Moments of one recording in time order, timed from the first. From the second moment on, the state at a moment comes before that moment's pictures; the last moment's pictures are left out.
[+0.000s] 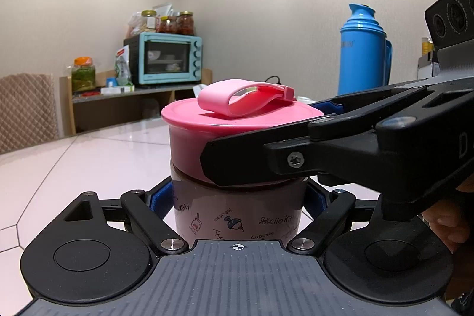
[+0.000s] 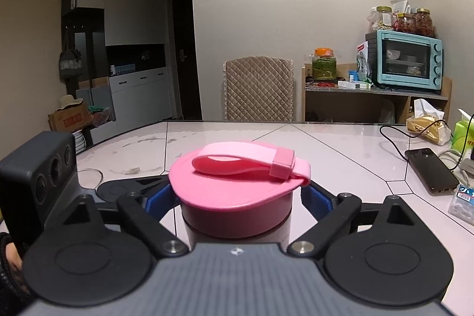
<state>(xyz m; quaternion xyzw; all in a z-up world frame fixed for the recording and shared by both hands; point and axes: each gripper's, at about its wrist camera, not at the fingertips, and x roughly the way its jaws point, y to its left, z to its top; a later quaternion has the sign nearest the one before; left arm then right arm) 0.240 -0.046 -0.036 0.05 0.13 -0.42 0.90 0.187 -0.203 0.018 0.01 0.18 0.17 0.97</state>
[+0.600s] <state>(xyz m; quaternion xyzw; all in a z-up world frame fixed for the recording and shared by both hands) 0.237 -0.045 -0.036 0.05 0.13 -0.42 0.90 0.207 -0.234 0.020 -0.02 0.19 0.30 0.94</state>
